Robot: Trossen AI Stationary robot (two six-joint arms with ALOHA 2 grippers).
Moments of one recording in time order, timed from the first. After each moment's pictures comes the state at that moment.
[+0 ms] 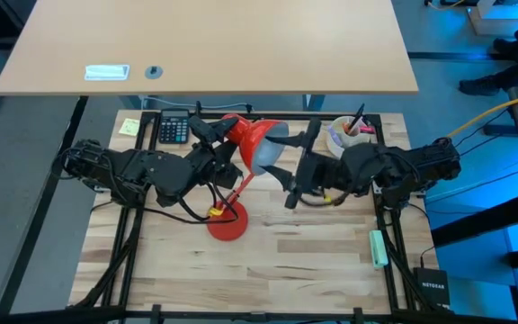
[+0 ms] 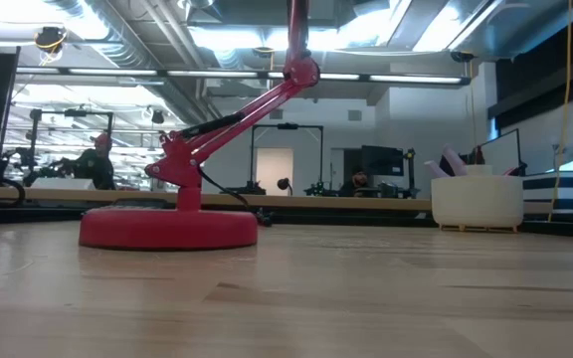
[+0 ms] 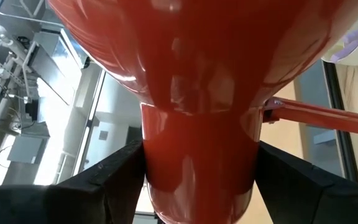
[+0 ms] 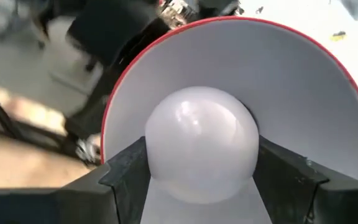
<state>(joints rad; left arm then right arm) -0.38 1.59 1.93 -0.49 -1.27 1.21 0.33 1.54 1.86 -0.34 0.67 -0.59</state>
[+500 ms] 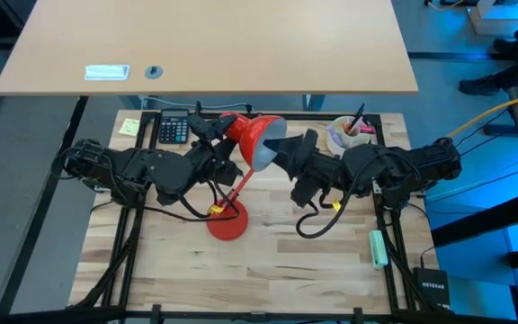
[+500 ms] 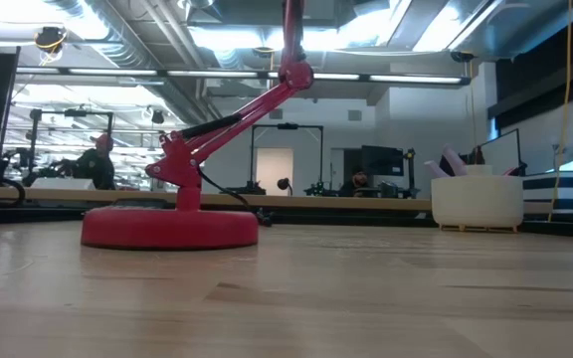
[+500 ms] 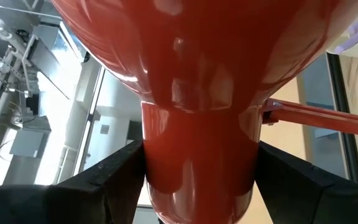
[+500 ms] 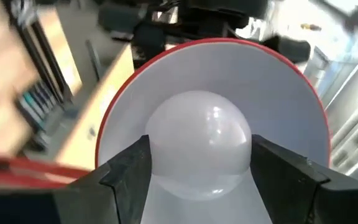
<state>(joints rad) -0.38 1.59 1.93 -0.49 -1.29 1.21 0.33 1.54 1.86 -0.36 0.72 -1.52</state>
